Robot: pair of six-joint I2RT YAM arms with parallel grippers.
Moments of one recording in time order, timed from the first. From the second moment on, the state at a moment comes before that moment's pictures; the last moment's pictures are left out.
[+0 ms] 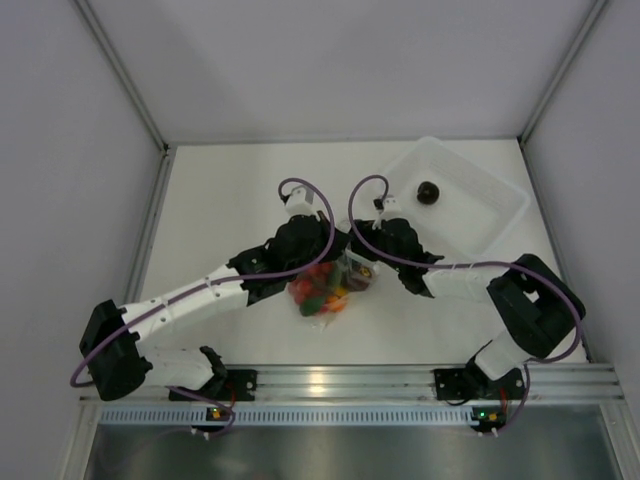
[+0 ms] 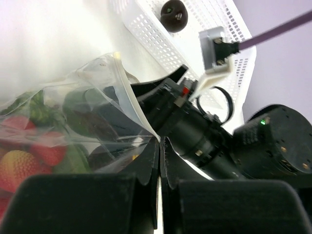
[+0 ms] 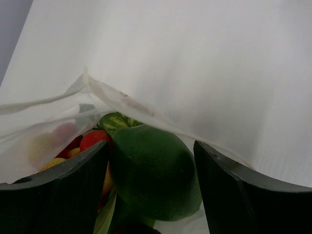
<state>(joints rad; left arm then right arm) -0.93 1.27 0.97 -0.10 -0.31 -0.93 0.68 1.57 0.68 0.52 0.02 0.55</state>
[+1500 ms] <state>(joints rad) -0.87 1.37 0.92 0.00 -0.22 -0.94 0.73 1.76 0.90 0.15 0.13 0.48</state>
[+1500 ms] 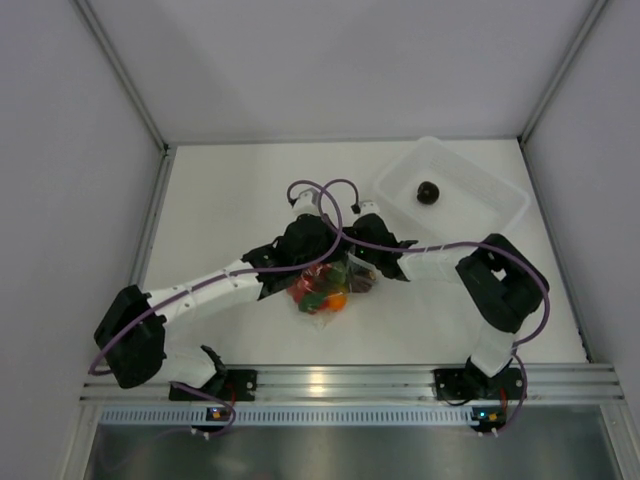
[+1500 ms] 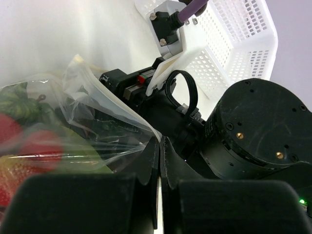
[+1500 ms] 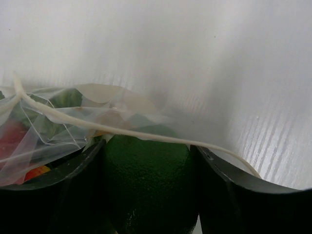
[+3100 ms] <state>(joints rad) -0.85 1.33 0.79 0.06 -0.33 -1.03 0.54 1.17 0.87 -0.18 0.22 0.36</state>
